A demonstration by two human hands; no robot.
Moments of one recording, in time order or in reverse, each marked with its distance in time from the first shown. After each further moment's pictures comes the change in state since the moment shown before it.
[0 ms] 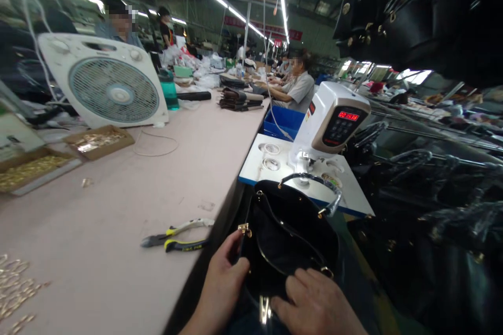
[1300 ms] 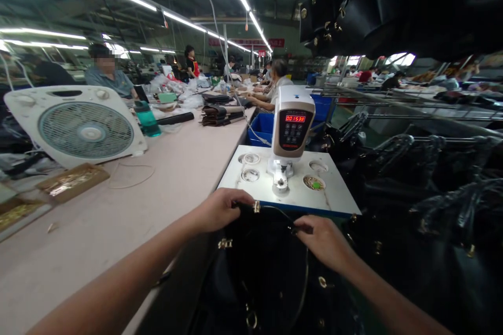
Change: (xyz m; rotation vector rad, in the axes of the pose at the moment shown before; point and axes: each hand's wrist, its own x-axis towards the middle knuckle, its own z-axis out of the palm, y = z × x) left_hand 0.148 0.106 0.086 1.017 -0.683 0.460; right_hand -0.045 0.184 -0.006 0.595 -0.279 0.948
